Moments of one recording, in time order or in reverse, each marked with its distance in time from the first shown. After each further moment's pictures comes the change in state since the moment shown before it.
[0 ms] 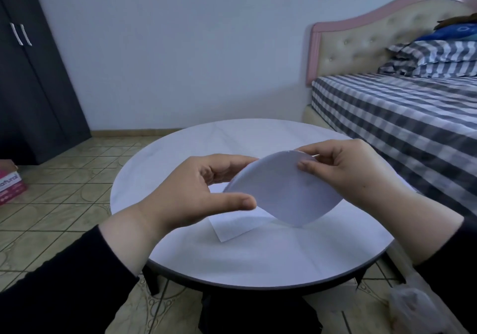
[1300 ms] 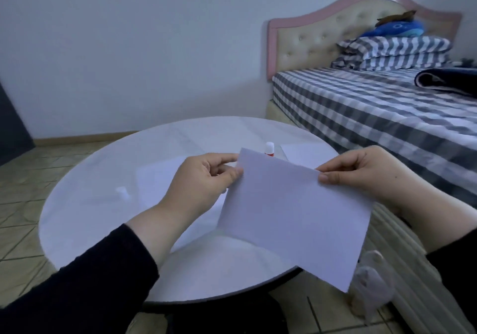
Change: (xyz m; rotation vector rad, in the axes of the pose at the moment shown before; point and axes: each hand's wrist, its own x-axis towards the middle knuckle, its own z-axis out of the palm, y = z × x) left_hand 0.074 -0.028 0.077 -0.048 0.261 -0.222; right_hand -0.035 0.076 -0.075 0.236 -0.041 0.363
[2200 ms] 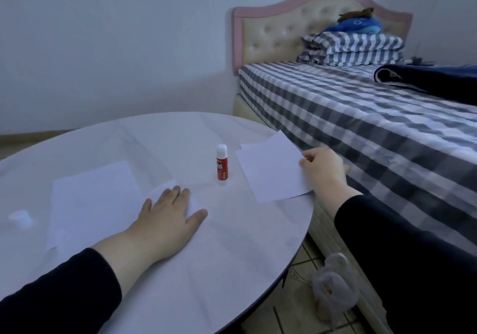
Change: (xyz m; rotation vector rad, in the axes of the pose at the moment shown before) left_hand 0.058 -0.093 0.059 1.078 -0.368 -0.163; right_hand 0.136 0.136 -0.014 -0.439 0.462 0.340
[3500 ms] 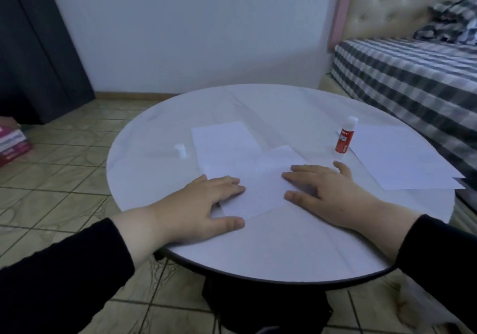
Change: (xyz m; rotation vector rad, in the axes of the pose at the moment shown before) left_hand -0.130 -0.137 -0.021 -0.180 0.018 0.216; right_hand -0.173 -0.117 0.072 -0.283 -0.542 -0.832
